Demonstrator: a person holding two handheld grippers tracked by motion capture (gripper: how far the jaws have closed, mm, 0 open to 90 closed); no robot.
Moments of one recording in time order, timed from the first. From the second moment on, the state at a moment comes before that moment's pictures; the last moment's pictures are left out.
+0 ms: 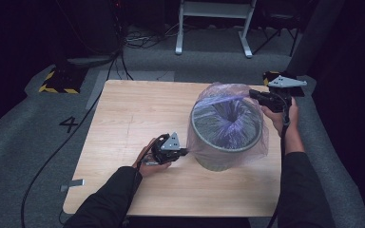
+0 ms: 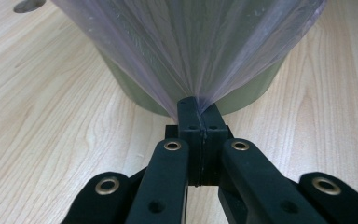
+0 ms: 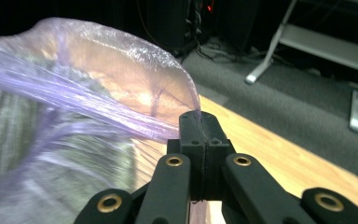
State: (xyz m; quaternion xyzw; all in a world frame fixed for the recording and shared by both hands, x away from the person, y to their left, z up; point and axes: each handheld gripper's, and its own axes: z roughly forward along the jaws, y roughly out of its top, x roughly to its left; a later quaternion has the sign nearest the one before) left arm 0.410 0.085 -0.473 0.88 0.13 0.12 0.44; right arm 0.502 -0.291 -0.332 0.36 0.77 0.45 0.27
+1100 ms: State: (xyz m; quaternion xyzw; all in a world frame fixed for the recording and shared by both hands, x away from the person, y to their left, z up) left arm 0.438 0.092 -0.480 0.88 0.18 0.13 0.41; right arm 0.511 -0.337 -0.426 0.44 0.74 0.47 0.18
